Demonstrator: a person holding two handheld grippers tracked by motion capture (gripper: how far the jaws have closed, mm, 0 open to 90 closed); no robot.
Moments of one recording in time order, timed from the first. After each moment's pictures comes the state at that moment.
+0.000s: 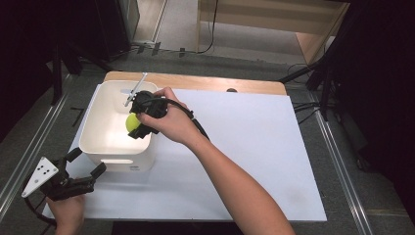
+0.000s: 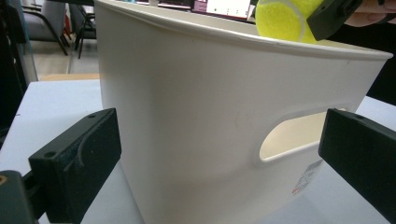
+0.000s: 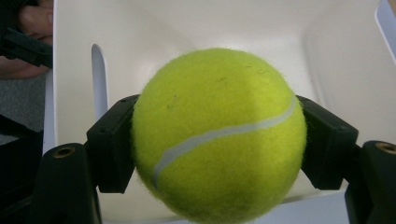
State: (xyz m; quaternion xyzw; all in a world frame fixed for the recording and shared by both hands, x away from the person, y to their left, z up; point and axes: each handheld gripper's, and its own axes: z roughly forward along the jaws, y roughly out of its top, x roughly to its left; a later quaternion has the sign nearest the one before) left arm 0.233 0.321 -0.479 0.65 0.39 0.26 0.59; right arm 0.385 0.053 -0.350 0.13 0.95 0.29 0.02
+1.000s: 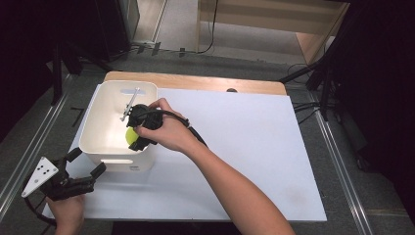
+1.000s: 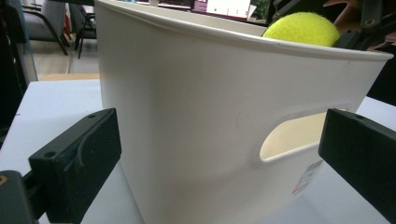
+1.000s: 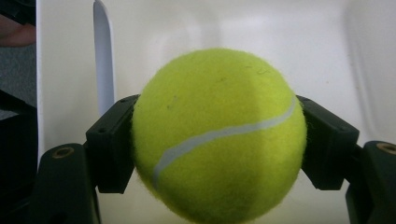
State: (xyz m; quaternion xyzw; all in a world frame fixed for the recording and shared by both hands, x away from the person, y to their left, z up) left arm 0.233 0.321 -0.479 0.65 0.39 0.26 0.59; right arm 0.373 0.066 -0.377 0.10 0.96 0.25 0.01
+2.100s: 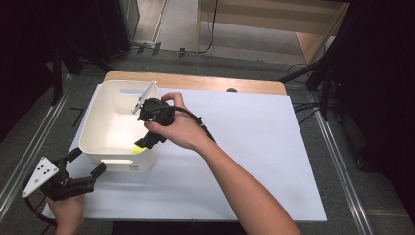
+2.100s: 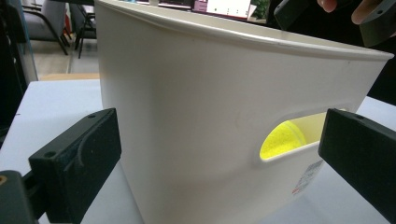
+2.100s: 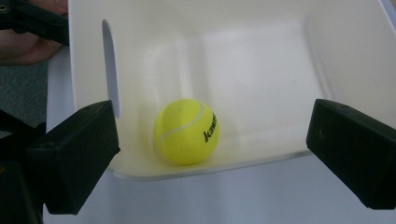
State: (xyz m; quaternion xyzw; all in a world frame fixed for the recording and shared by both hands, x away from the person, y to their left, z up) left arm 0.233 0.321 -0.479 0.65 0.39 0.26 0.59; right arm 0.367 0.033 -0.356 0.13 0.94 0.30 0.03
